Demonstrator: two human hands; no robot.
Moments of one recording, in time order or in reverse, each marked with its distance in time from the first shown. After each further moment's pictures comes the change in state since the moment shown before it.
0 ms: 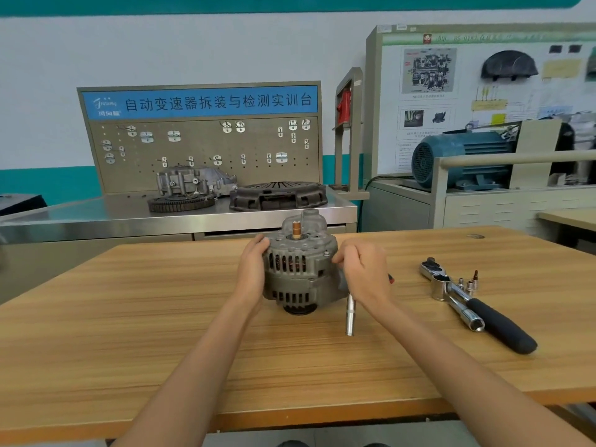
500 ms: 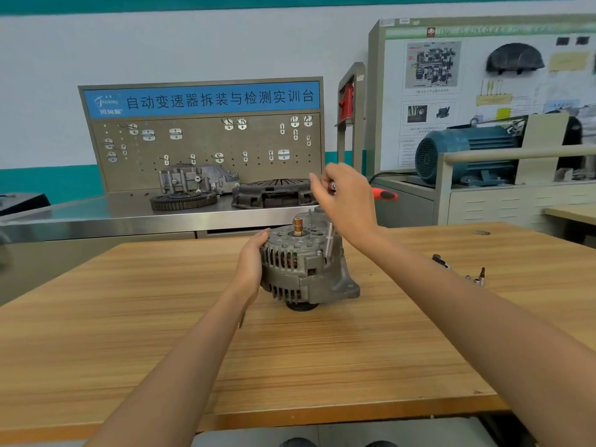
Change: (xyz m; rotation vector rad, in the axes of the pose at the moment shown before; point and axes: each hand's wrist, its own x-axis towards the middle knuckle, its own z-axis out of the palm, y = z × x) left_hand 0.017 0.004 -0.006 -0.033 -0.058 -0.033; right_hand 0.080 -0.043 0.011 -0.299 0.112 -0.293
